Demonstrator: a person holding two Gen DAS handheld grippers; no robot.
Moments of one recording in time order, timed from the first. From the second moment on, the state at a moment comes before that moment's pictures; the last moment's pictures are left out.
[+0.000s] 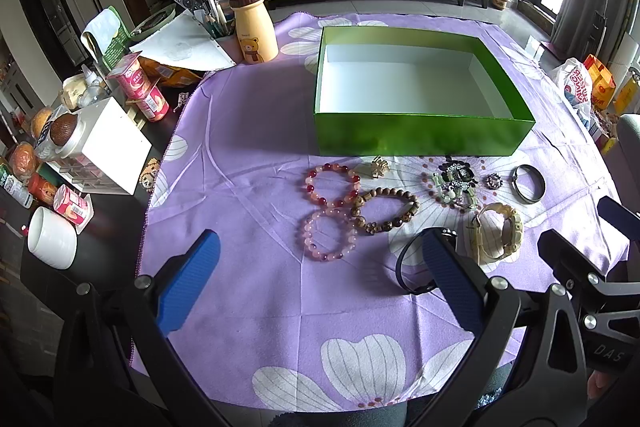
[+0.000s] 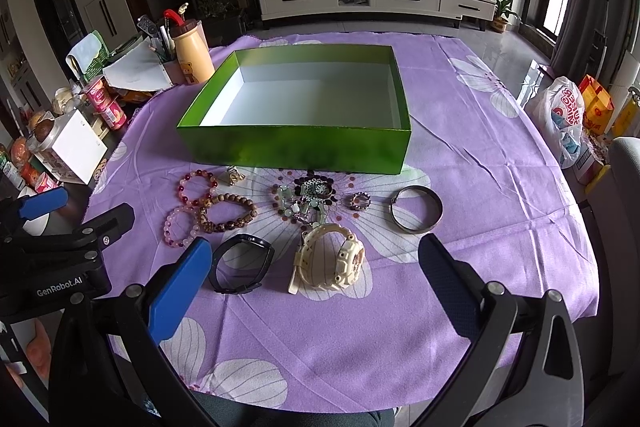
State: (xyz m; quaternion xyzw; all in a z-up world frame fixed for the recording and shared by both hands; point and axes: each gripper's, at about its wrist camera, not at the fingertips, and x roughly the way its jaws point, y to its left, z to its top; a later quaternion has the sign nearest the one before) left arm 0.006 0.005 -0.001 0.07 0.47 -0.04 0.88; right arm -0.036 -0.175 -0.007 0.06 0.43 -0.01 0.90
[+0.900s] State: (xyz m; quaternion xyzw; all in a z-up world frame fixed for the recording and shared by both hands) left arm 0.026 0.048 -0.077 -0.06 0.52 -0.11 0.85; right arm -0.037 -0.227 -0.078 0.14 0.47 0.00 0.87
